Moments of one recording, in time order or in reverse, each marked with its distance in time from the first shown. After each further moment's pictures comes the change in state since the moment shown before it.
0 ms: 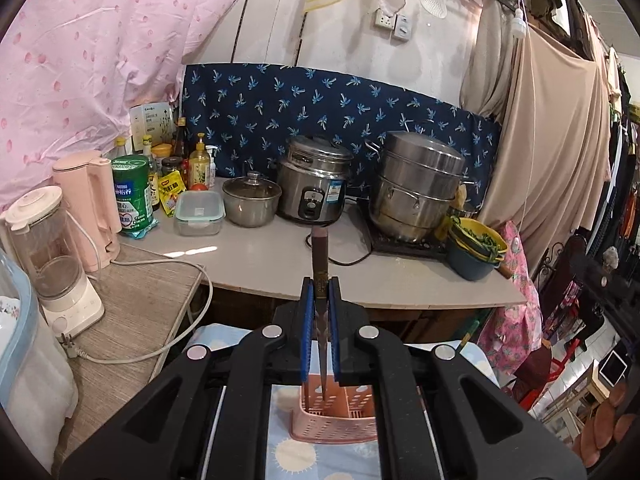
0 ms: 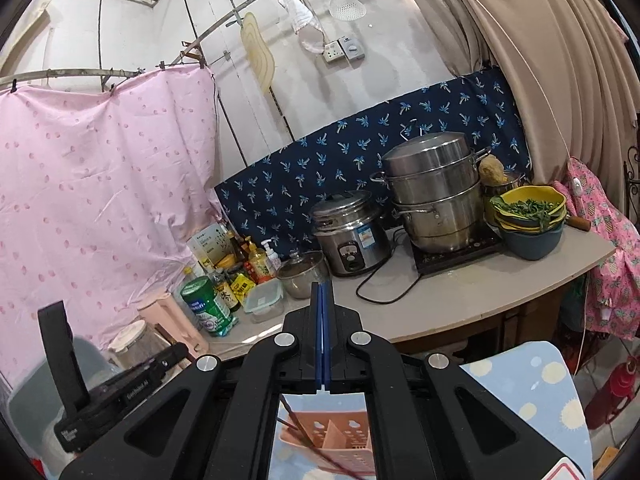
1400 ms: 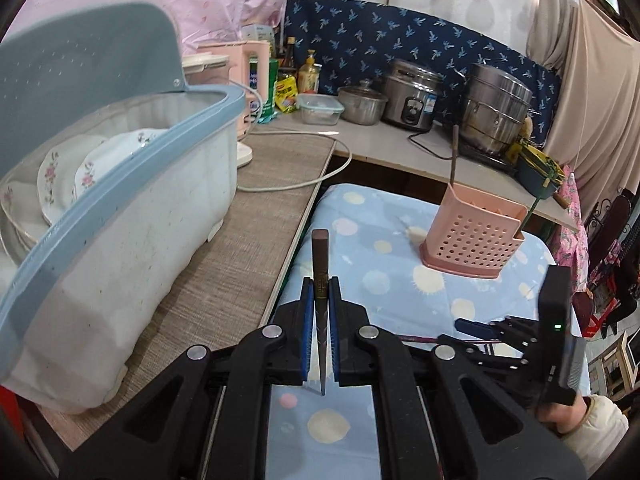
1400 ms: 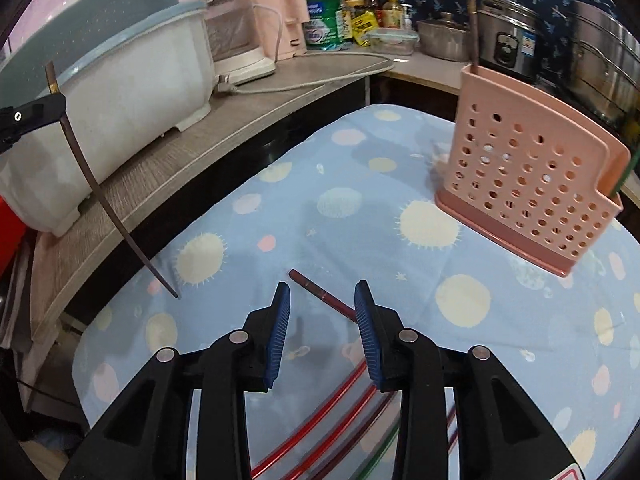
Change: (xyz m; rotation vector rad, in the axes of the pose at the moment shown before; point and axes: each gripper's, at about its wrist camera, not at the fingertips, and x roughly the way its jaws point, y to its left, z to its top) left arm -0.147 0.143 -0.172 -0.086 0.225 0.228; right arm 0.062 0.106 -0.313 -0.518 0.728 0.250
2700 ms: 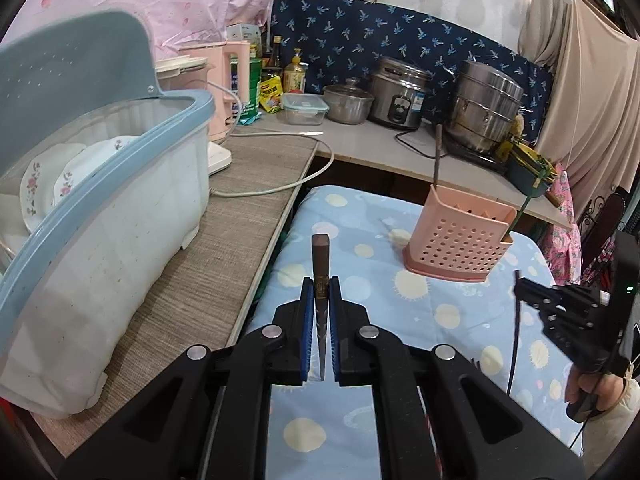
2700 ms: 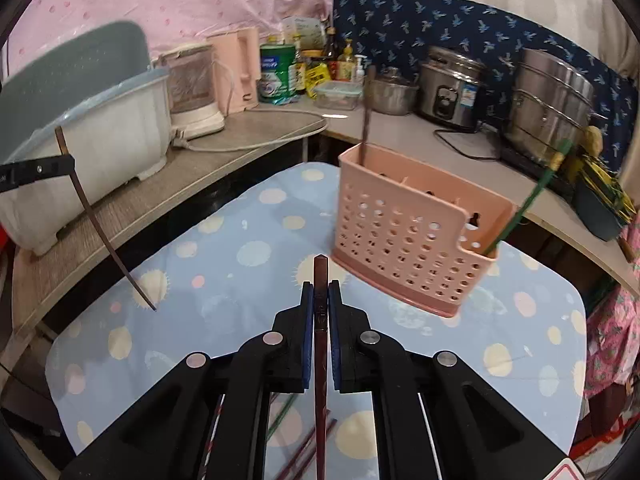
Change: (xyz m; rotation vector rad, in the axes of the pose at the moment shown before) left arm 0.006 -0.027 0.012 0.023 -0.003 -0.035; right arm -0.121 -0.061 -0.003 0.044 -0.224 -0.214
